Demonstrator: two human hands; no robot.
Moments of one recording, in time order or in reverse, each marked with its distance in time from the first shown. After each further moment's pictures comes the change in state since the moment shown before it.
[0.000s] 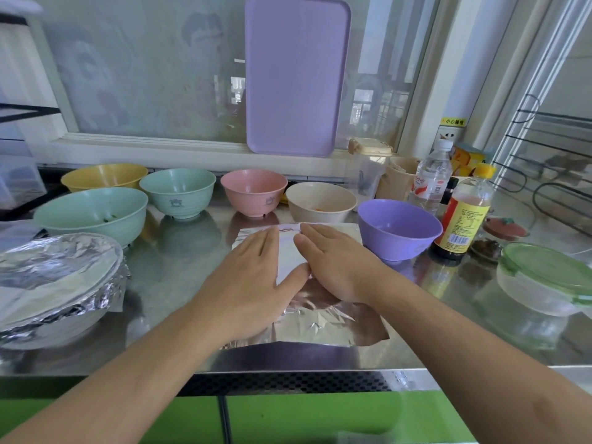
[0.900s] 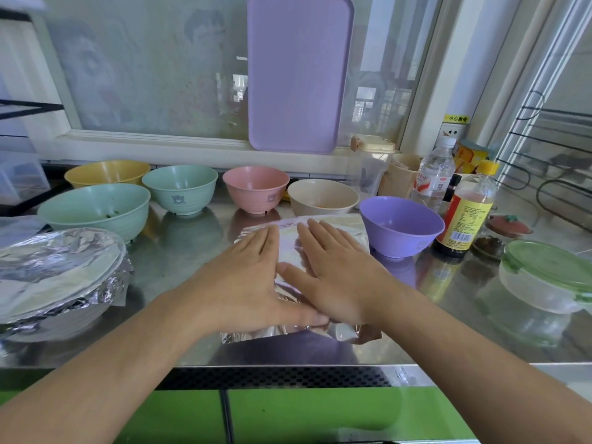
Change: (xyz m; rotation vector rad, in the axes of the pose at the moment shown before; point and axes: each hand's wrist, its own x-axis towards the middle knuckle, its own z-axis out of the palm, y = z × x) left_hand -0.005 0.002 -0.019 0.151 -0.236 -0.025; right_hand -0.025 -0.016 0.008 0.010 0.020 -0.002
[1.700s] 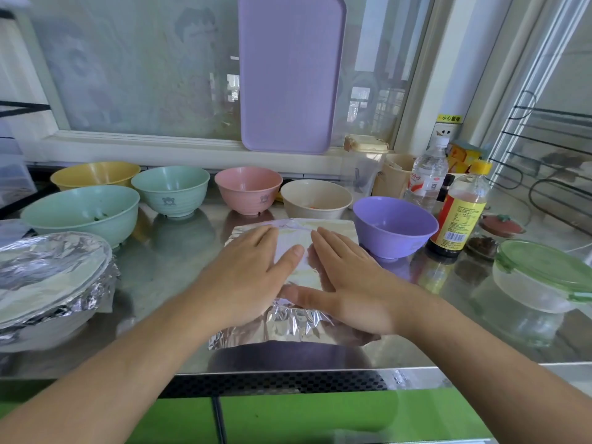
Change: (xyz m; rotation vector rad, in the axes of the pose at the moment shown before) left_hand 0.026 -0.005 0.017 -0.207 0.243 0.072; right_hand -0.023 0.021 -0.015 0.136 -0.127 0.019
